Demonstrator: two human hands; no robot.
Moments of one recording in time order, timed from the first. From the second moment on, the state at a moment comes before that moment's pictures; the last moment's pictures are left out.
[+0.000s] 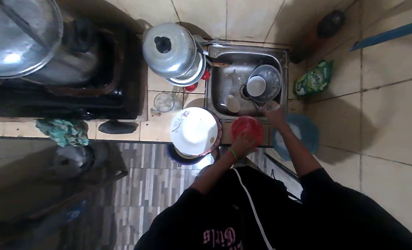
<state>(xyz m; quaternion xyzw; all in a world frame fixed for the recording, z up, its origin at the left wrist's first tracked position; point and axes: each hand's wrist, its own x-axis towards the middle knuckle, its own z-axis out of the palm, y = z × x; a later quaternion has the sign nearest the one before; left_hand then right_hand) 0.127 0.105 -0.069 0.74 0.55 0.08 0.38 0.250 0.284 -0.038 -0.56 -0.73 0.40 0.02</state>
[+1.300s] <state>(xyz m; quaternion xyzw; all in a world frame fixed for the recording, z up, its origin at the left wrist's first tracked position) 0.066 0.211 -0.016 0.04 0.43 0.66 0.62 0.208 0.339 0.034 -0.26 -0.70 0.66 0.06</state>
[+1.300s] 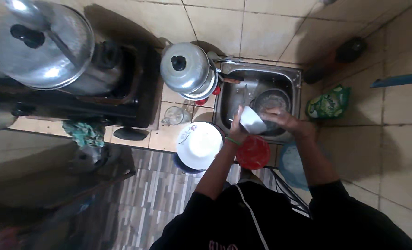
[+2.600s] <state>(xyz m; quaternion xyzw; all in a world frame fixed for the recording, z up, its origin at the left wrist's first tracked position) 0.066 0.172 0.047 -0.03 0.39 0.70 0.60 0.171 0.240 0.084 -0.35 -0.83 0.40 0.18</state>
